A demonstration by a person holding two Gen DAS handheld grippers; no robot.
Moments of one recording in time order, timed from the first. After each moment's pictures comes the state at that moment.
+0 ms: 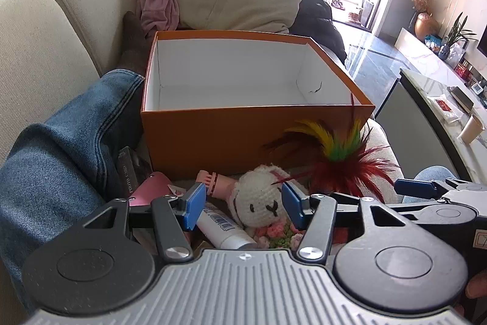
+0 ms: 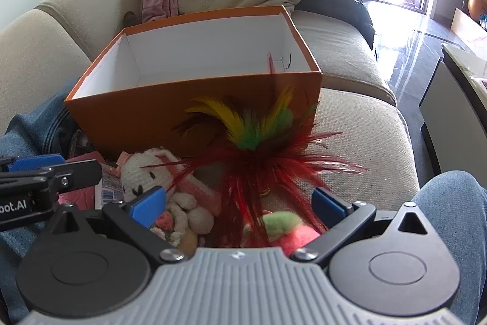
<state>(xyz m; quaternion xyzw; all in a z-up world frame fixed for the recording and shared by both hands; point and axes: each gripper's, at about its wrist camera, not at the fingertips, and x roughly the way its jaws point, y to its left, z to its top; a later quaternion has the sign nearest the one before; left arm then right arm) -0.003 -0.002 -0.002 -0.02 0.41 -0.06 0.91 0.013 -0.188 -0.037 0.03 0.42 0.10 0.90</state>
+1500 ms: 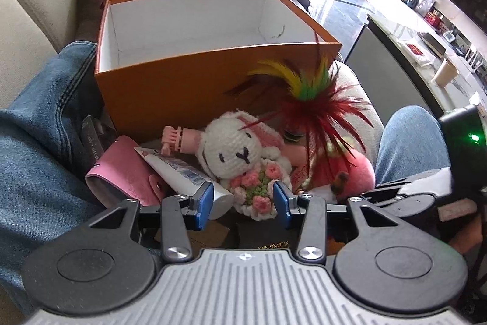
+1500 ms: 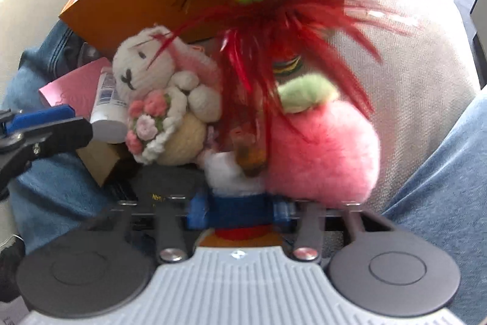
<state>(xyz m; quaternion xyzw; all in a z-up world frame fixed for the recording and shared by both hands) -0.006 -0.012 -0.018 0.03 0.49 -0.14 0.86 0.007 -0.196 -0.104 0.07 0.58 0.19 0.79</state>
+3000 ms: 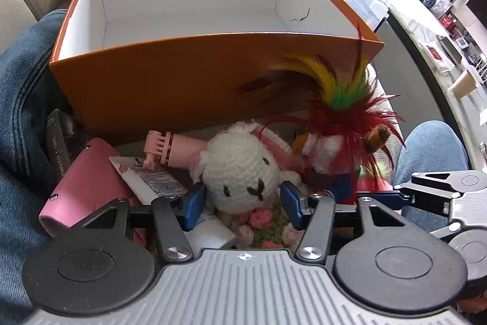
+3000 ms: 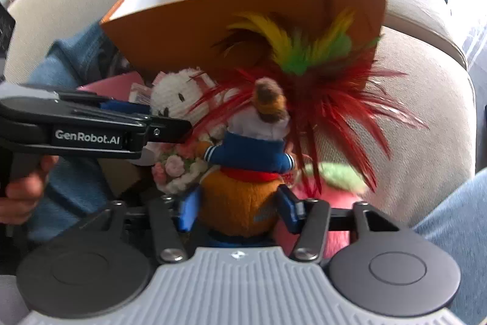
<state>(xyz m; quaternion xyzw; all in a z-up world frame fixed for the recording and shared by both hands) 0.053 -0.017 -0.061 0.00 0.54 -0.13 0.83 0.028 -0.189 -0.081 0.00 0.54 0.25 0.81</state>
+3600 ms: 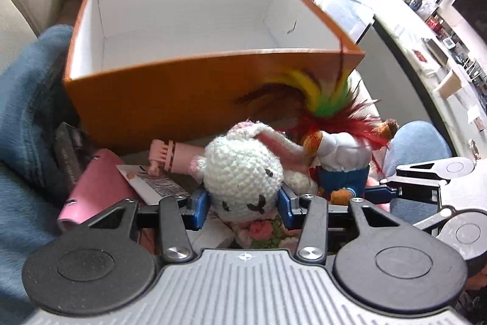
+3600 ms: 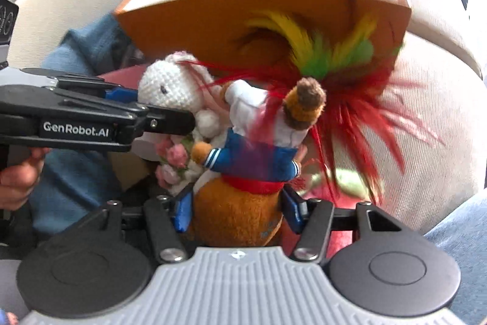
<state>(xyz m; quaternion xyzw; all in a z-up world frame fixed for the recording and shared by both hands) 0.032 0.005 -0.031 0.00 0.51 -0.15 0.85 0.023 -0.188 -0.063 -0.01 0.53 0.29 0.80</state>
